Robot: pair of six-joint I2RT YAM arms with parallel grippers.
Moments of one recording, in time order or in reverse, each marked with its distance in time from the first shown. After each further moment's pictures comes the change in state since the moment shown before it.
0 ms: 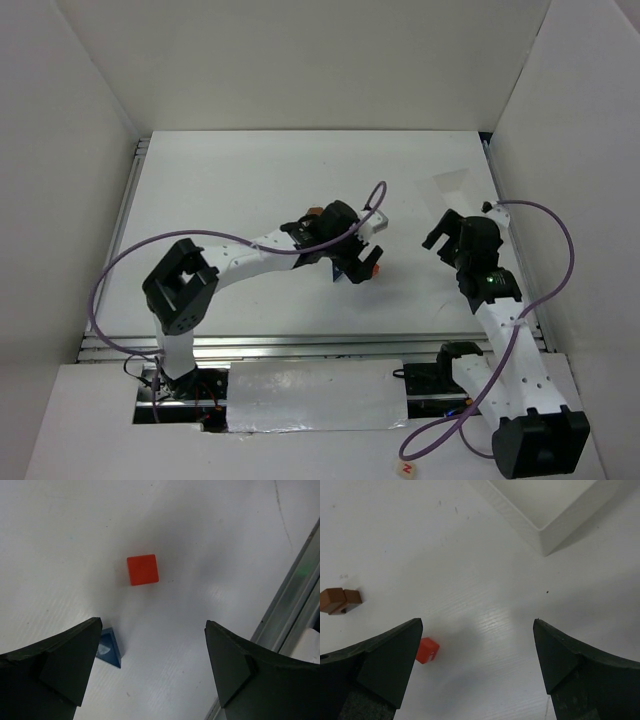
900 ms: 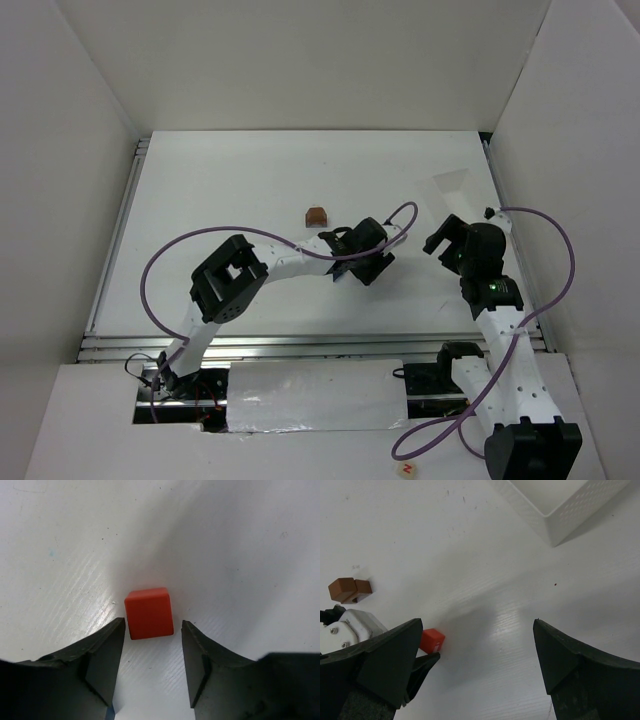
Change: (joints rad) left arm -0.100 0.328 0.233 -0.047 -0.226 -0.003; right arm -0.085 -0.069 -0.052 0.002 -0.123 -0.001
